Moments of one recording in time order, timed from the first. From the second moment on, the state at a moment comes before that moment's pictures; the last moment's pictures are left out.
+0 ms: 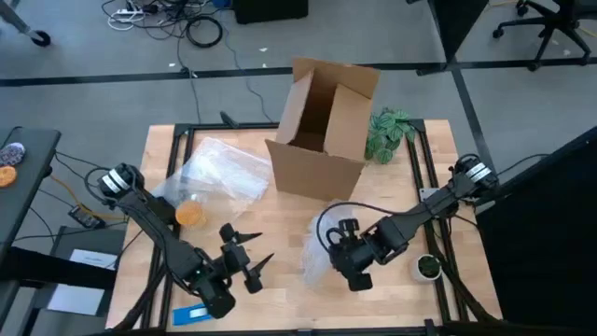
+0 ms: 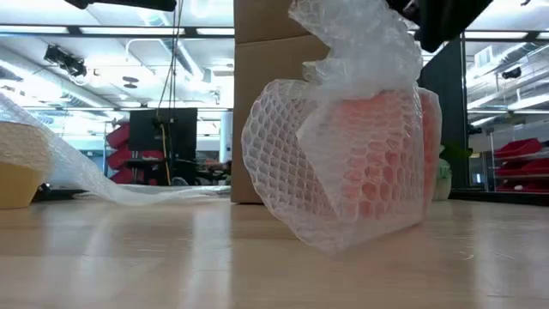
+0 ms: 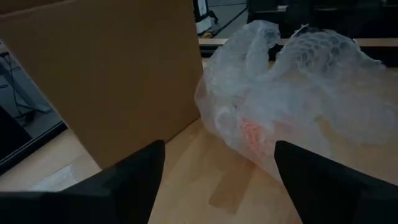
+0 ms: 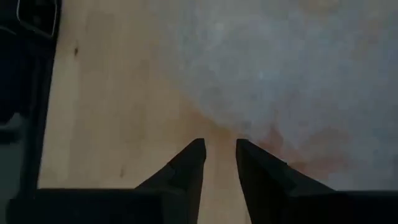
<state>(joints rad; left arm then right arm) -0.82 1.58 1.09 -0.45 -1.23 -0.82 0.54 1.69 1.43 -0.90 0.21 0.42</state>
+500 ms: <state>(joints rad) -0.82 1.58 1.09 -0.40 -1.17 -0.82 0.53 1.69 1.43 -0.88 0.20 0.45</state>
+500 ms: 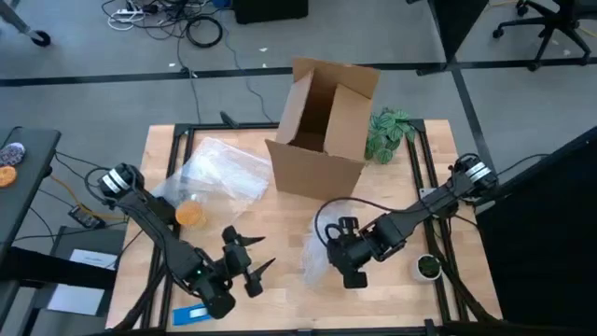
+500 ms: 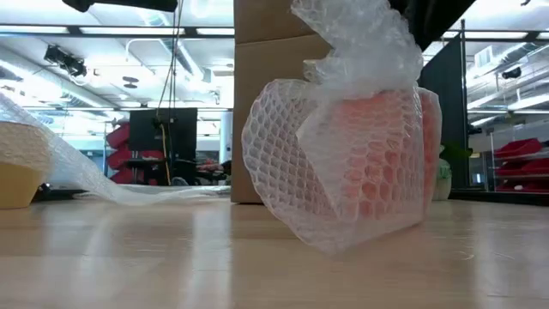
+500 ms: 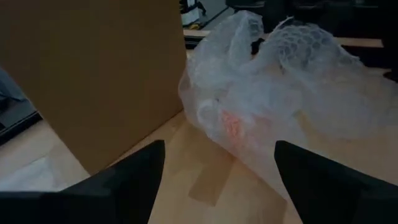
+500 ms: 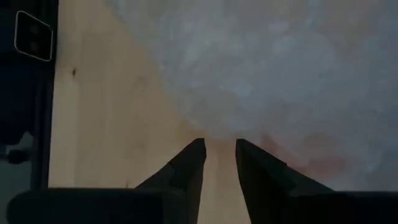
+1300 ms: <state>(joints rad) -0.82 1.58 1.09 -0.40 -1.11 -0.79 0.53 1.69 1.43 -0.84 0.20 0.45</state>
